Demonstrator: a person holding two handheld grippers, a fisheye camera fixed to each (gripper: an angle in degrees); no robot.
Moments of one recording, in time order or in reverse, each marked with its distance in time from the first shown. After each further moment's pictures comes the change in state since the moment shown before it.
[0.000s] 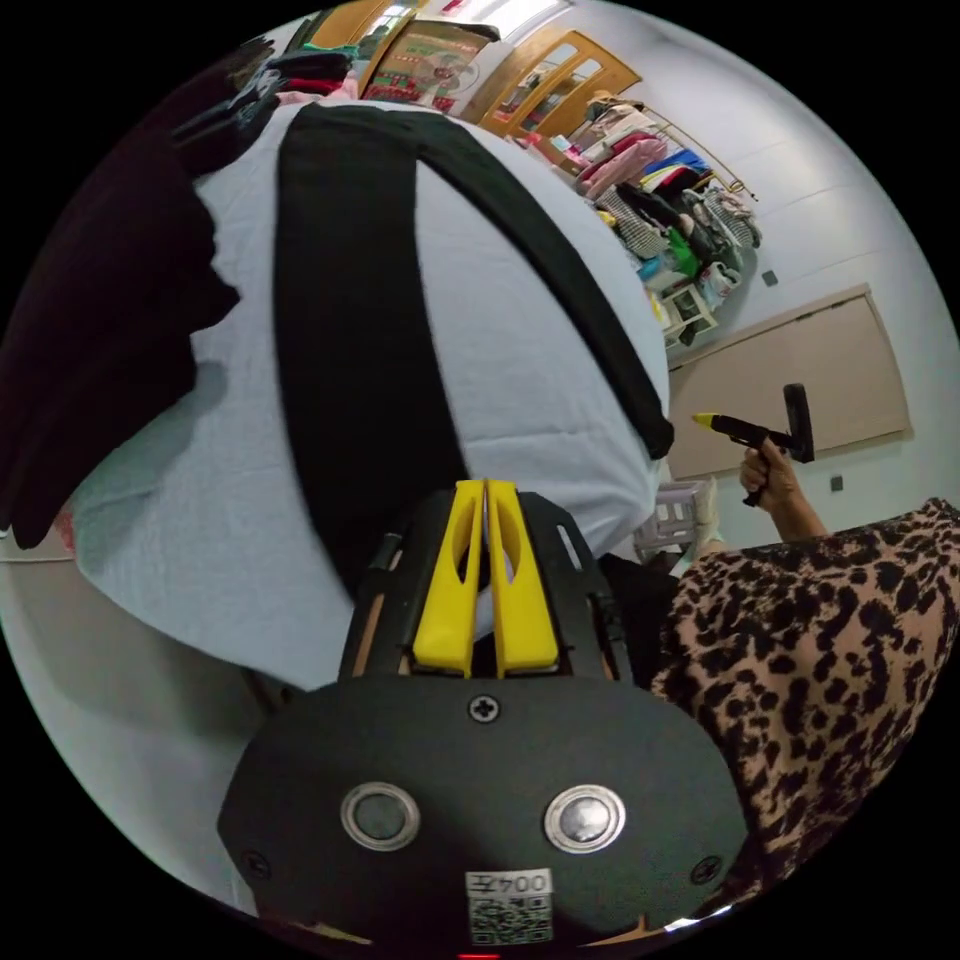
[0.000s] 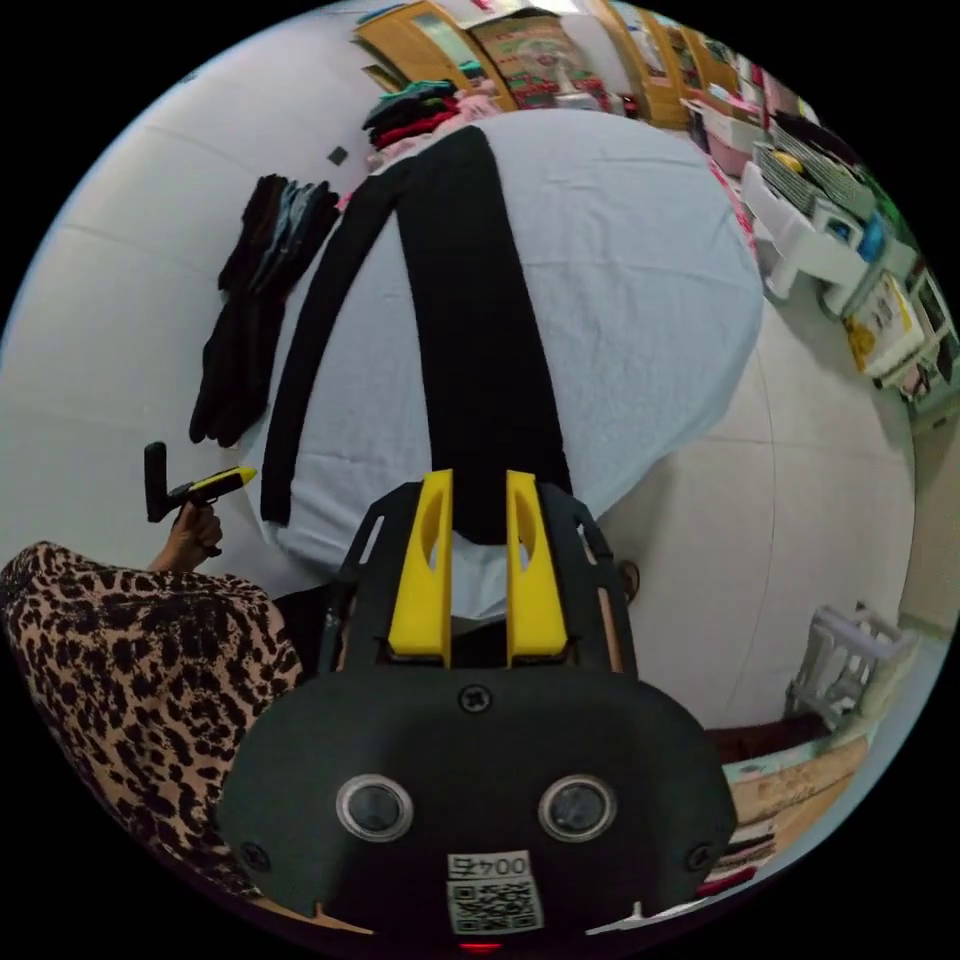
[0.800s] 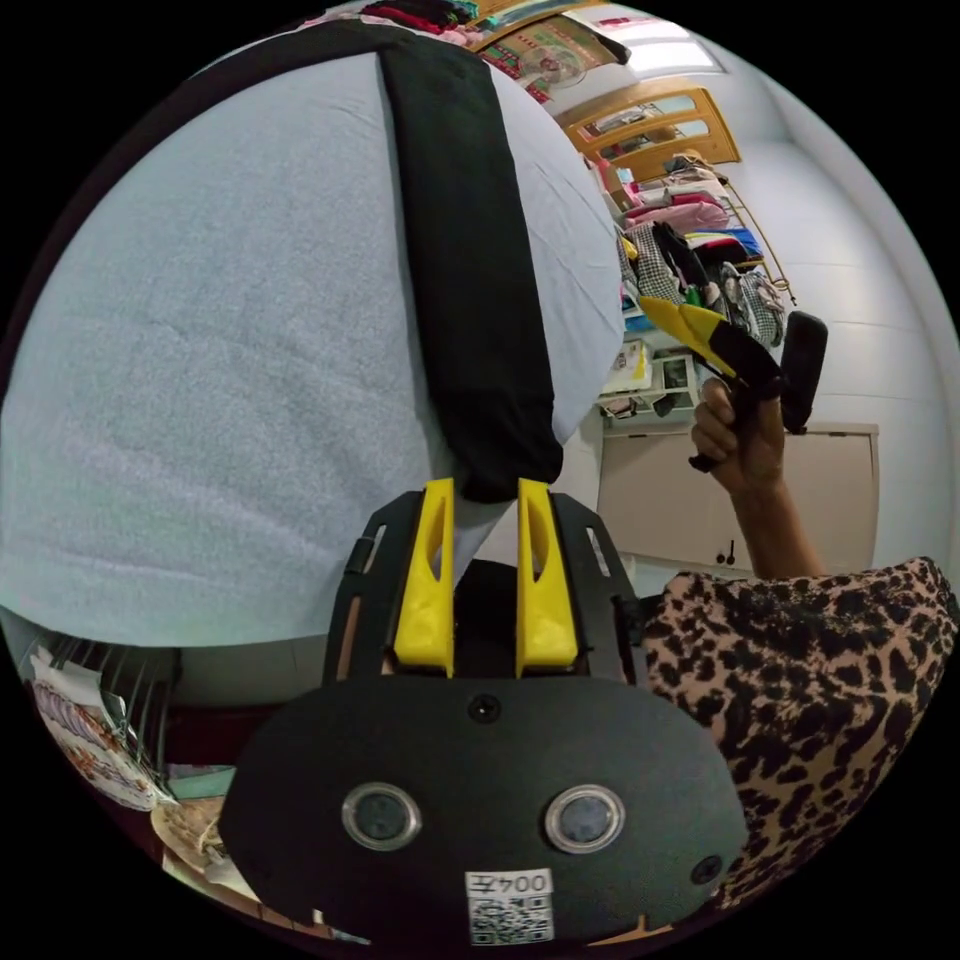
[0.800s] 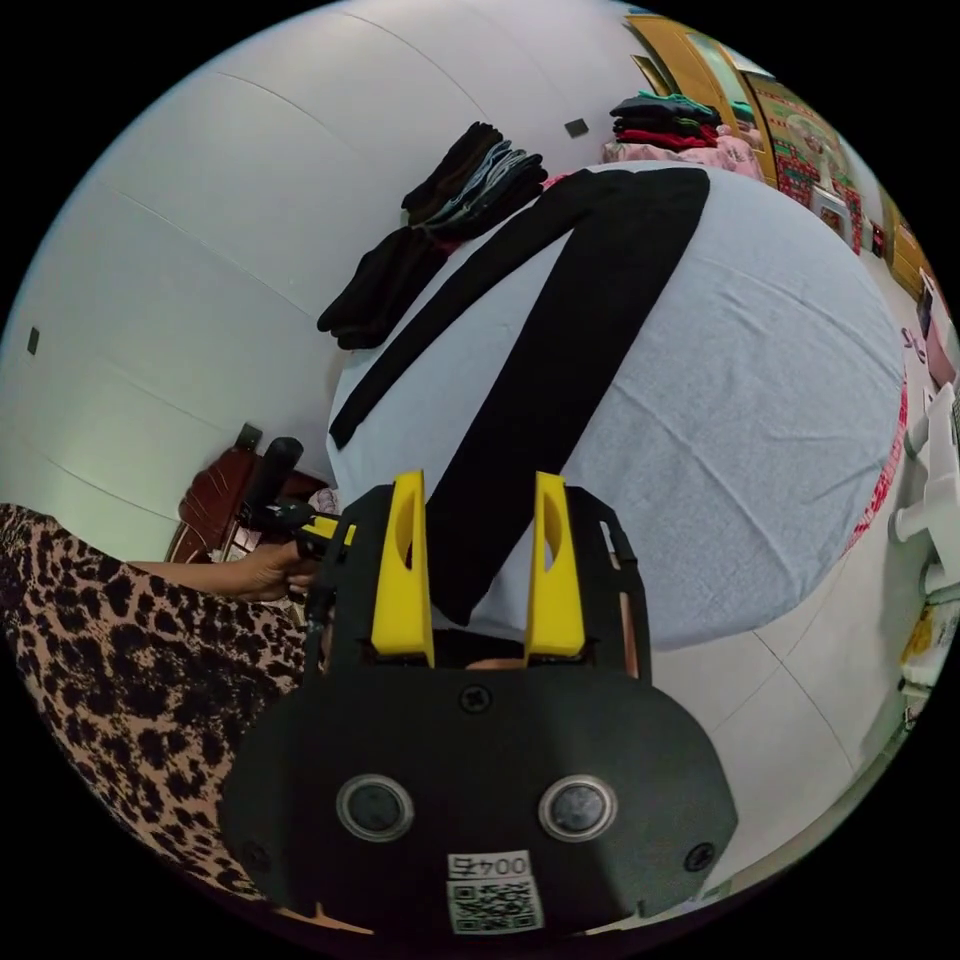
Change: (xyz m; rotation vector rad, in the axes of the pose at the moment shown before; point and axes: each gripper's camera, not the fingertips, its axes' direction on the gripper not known) left arm 0.270 -0.091 0.239 0.034 0.195 -0.348; right arm 0.038 -0.088 -0.006 -0.100 -0.270 -0.614
